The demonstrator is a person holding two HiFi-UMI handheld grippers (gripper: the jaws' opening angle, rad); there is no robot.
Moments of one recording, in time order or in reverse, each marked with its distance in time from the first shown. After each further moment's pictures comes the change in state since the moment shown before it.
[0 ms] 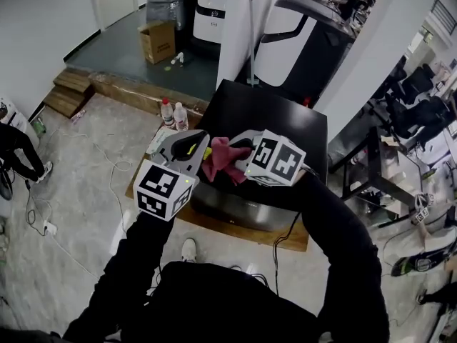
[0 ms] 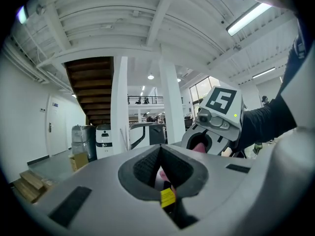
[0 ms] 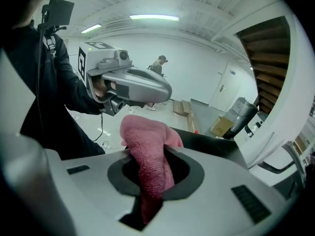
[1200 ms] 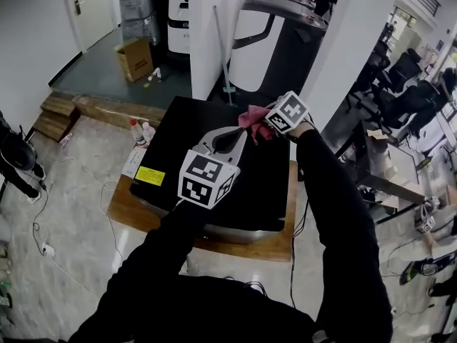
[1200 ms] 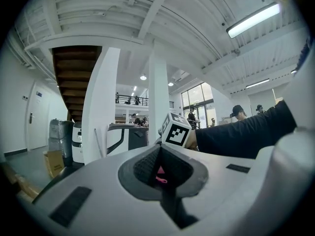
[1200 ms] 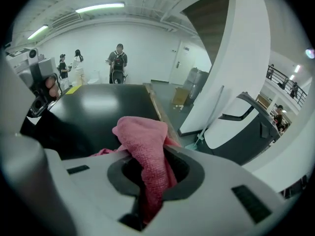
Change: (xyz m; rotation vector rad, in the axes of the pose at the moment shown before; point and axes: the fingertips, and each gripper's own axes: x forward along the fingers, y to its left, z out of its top) left arm 0.212 -0.147 0.039 -0.056 -0.039 -0.141; right arm -0.118 -0.248 -0.252 0.359 0.183 -0.312
